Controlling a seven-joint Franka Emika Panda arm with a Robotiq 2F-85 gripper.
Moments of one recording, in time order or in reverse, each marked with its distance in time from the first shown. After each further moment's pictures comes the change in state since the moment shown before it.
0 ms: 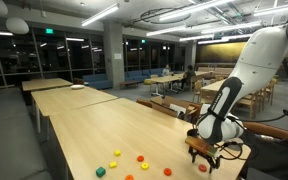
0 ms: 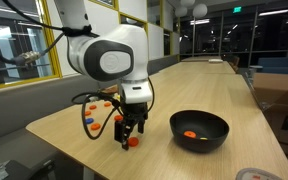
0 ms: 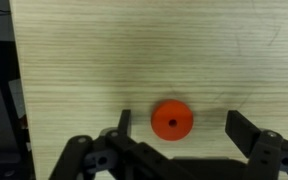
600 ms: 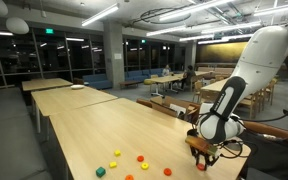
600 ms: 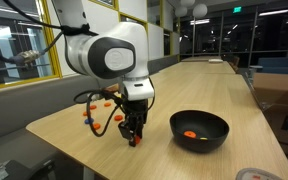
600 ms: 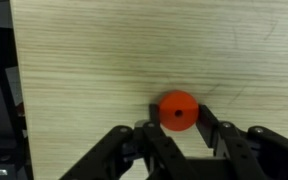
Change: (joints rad) arm 0.032 -0.014 -0.051 0.000 -0.108 -0.003 0.052
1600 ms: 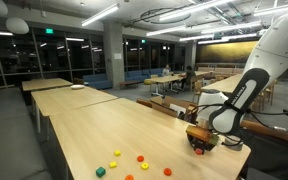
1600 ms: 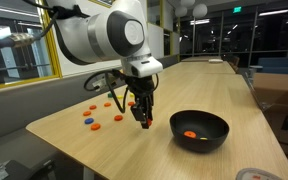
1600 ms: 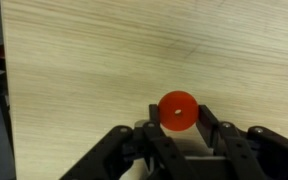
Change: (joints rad) arm 0.011 -0.143 -0.109 0.008 -0.464 -0.042 0.208
